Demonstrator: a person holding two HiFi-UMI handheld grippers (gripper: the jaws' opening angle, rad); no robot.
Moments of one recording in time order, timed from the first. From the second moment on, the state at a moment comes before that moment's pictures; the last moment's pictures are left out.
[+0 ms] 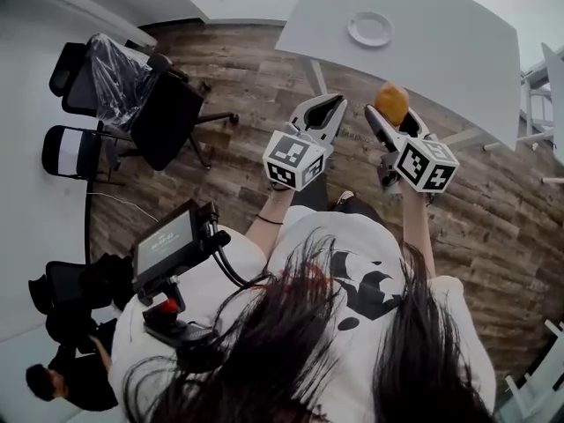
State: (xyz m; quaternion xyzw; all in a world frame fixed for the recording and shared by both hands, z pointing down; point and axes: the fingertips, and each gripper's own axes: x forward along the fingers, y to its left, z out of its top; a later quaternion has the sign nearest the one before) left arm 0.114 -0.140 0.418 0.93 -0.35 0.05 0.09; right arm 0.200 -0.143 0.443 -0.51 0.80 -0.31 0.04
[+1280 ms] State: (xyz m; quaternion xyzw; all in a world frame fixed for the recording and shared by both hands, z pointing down) left arm 0.155 -0.447 0.446 0.97 -0.20 0.07 0.12; right arm 0.226 -0.402 0.516 -0.61 0.70 -0.37 -0.01
